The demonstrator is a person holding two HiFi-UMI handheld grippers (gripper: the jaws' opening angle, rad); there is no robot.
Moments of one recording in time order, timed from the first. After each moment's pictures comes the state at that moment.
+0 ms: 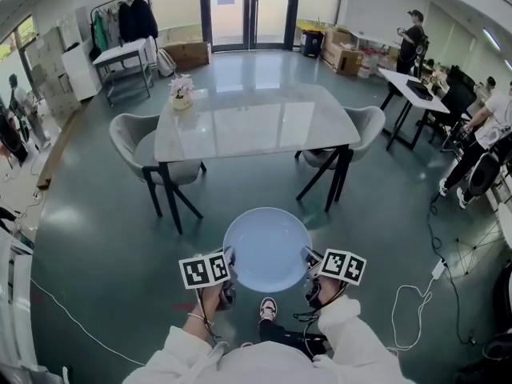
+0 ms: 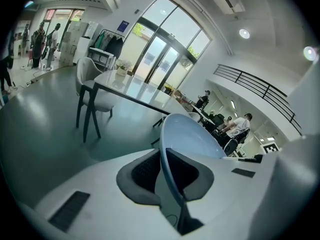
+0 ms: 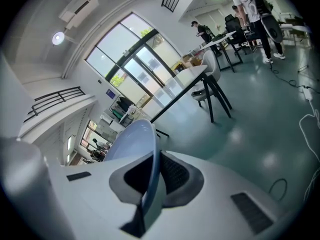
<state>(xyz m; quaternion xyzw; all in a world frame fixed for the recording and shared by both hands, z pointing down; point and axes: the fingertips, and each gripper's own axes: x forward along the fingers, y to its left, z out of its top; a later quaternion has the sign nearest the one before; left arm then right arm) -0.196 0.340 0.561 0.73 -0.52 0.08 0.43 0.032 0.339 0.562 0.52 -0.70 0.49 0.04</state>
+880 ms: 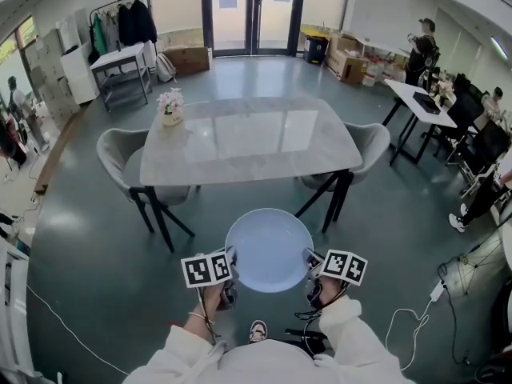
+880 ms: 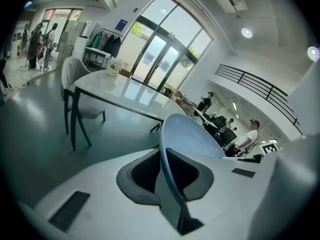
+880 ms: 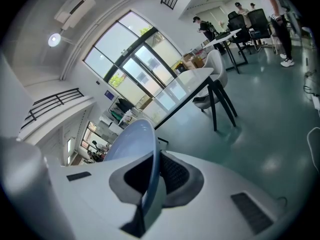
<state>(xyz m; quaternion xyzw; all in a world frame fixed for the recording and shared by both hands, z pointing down) -0.141 0.191 0.551 0.73 -0.52 0.08 0.43 0.087 0.187 0.555 0.51 -0.70 0.50 0.04</state>
